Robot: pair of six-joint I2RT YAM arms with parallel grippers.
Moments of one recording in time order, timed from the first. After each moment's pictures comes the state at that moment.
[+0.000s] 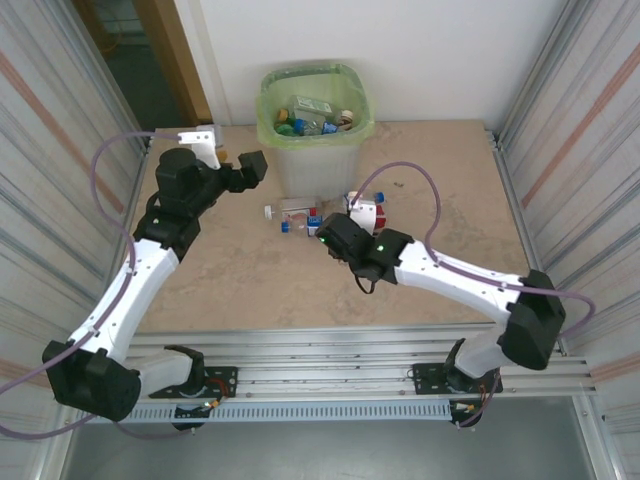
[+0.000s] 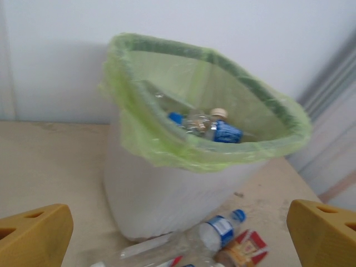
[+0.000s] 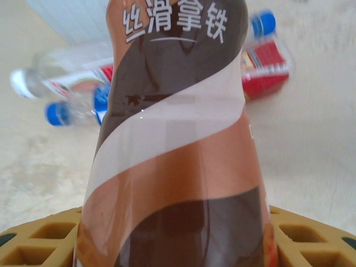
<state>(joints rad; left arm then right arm) -0.30 1.18 1.14 -0.15 0.16 -0.33 0.98 1.42 1.16 -0.67 0.61 0.86</state>
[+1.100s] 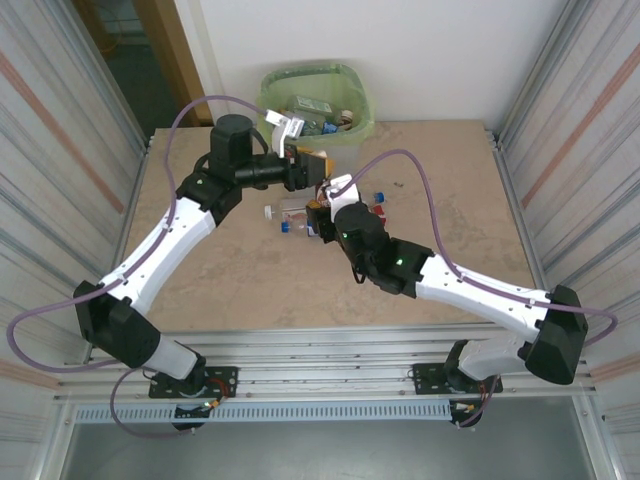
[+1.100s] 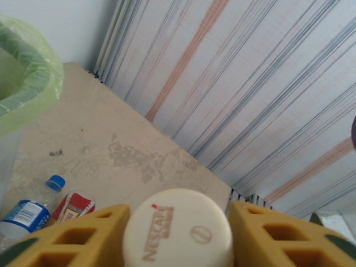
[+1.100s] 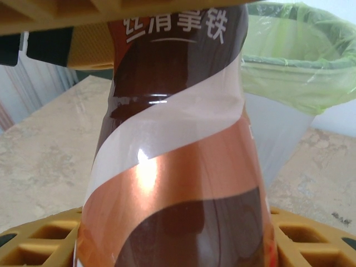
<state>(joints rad) -0.50 1.48 1.49 -0.25 0.71 -0.34 1.02 1.31 1.09 -0.07 0.62 0.17</state>
